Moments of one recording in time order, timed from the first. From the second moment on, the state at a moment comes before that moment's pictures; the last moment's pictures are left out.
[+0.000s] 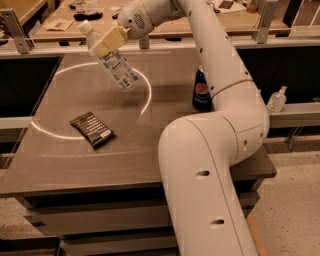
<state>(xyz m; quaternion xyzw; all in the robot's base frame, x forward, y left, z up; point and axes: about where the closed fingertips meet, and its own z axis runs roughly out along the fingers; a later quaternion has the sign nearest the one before) 0.694 0.145 0.971 -0.61 0.61 0.41 0.30</state>
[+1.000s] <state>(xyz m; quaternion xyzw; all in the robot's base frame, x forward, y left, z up) 0.684 0.130 0.954 -0.57 0.67 0.42 0.23</state>
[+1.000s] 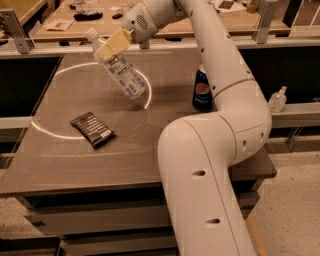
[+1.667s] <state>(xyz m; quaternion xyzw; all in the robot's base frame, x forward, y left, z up) 0.674 0.121 0.954 -0.40 0.72 0.55 0.13</state>
